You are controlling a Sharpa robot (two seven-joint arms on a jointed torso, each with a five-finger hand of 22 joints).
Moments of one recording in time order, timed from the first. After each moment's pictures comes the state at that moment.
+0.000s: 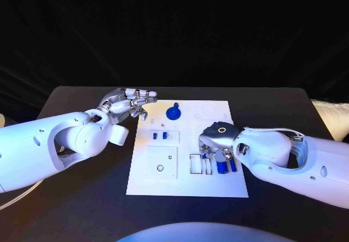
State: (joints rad) left arm 1.23 -0.97 -0.06 1.67 -0.05 -0.28 0.30; left_hand 1.36 -0.16 0.51 -0.02 0.14 1.08 0.17 0.07 0.10 1.15 0.10 0.14 0.09 1.35 0.00 1.18 0.82 0.16 1.26 0.10 0.76 0.86; right arm 1.11 -0.91 -0.04 1.84 -1.95 0.04 -0.24; right_hand 1.44 -0.14 0.43 0.03 0.06 1.19 0.11 0.07 0.08 1.27 0.05 0.06 0.21 1.46 -0.02 1.49 1.31 0.01 1.47 0.08 1.54 1.31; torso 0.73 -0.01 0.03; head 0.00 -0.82
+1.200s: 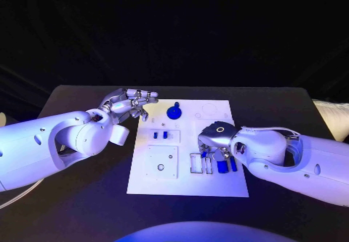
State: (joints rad) left arm 1.23 -0.97 -0.06 1.67 -0.05 -0.27 0.28; left_hand 1.35 -0.15 0.48 -0.01 0.14 1.05 0.18 0.06 0.09 1.11 0.11 0.15 0.09 1.35 0.01 1.18 0.81 0.16 1.27 0.11 0.76 0.85; right arm 1.11 -0.88 -0.04 1.81 -1.96 0.05 -0.24; right_hand 1.42 -0.16 0.42 0.03 0.05 1.18 0.11 0.06 0.08 1.27 0.05 0.06 0.19 1.46 -0.02 1.49 1.31 0.01 1.47 0.08 1.53 1.31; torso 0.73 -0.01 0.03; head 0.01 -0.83
